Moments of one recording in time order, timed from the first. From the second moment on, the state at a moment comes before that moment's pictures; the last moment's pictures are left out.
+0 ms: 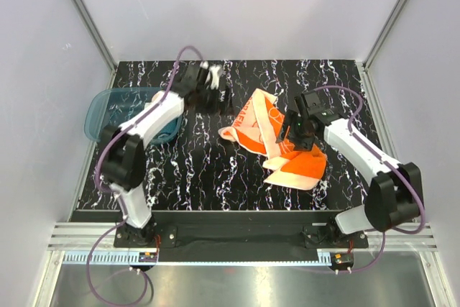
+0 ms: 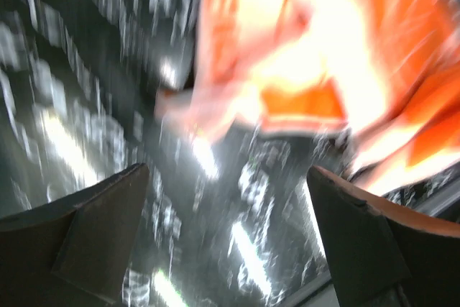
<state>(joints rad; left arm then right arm) -0.43 1.77 1.42 -0.57 0.30 -0.30 0.36 1.46 1.12 -0.74 -0.04 0.69</state>
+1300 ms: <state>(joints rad) -0.38 2.09 1.61 -0.43 0.45 -0.45 0.80 1.72 1.04 -0.82 0.19 0.84</state>
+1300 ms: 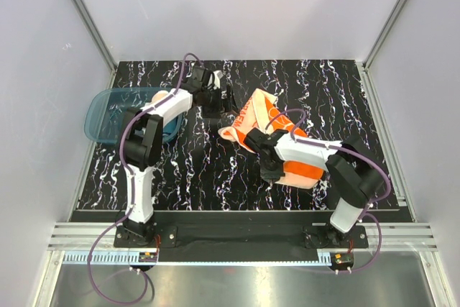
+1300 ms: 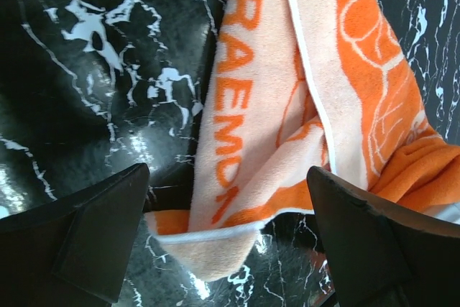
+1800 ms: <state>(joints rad) -0.36 1.82 1.51 -0.47 0.36 -0.41 0.55 1.25 1.61 -1.13 0.46 0.75</state>
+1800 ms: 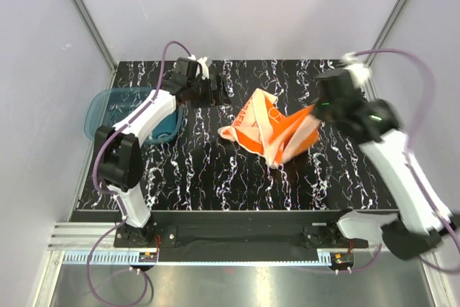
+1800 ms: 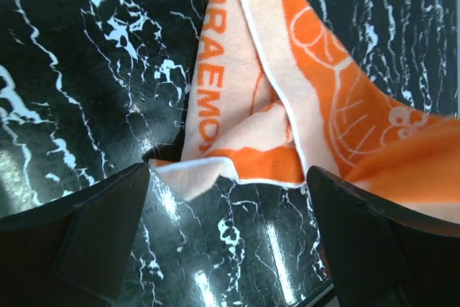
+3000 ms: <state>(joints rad) -0.53 2.02 1.40 -0.46 0.22 -0.38 0.34 1.18 1.41 -1.15 0.45 0.65</state>
